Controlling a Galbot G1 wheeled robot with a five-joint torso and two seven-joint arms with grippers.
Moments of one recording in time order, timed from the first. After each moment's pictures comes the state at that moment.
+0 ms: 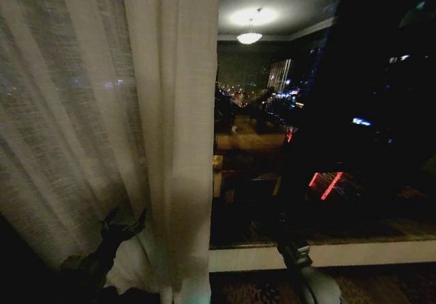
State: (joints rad) left arm 1.65 -1.39 -0.79 -2.36 -0.28 0.30 0.03; right arm -1.48 1.19 0.51 2.08 0.17 -0.09 -0.02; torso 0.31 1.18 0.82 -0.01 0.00
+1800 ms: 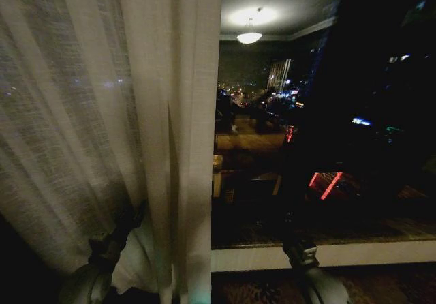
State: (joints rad) left arm 1.45 -1.26 -0.76 -2.11 -0.31 0.28 0.13; right arm -1.50 1.20 0.56 2.09 0.17 -0.07 -0.02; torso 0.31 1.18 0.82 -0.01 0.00
